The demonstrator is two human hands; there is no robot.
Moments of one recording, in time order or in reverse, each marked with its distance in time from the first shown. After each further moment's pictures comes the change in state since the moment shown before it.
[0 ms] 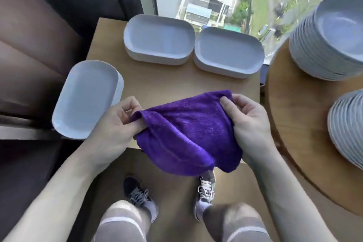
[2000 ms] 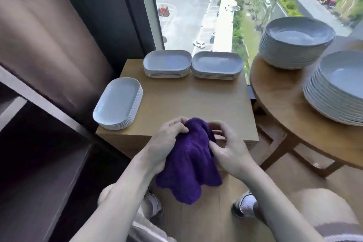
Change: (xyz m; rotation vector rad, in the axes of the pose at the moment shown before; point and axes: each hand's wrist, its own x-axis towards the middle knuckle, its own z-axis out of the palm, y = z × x) left_hand -0.100 -0.050 0.085 -0.145 -0.154 0.026; right_hand -0.110 0.117 -0.027 -0.420 -0.197 -0.414
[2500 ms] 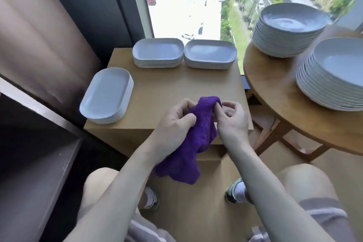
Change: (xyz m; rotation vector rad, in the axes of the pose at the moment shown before) left_hand 0.010 0.004 0.009 0.234 -0.119 0.181; right_hand 0.035 -0.010 0.011 0.166 0.514 0.321
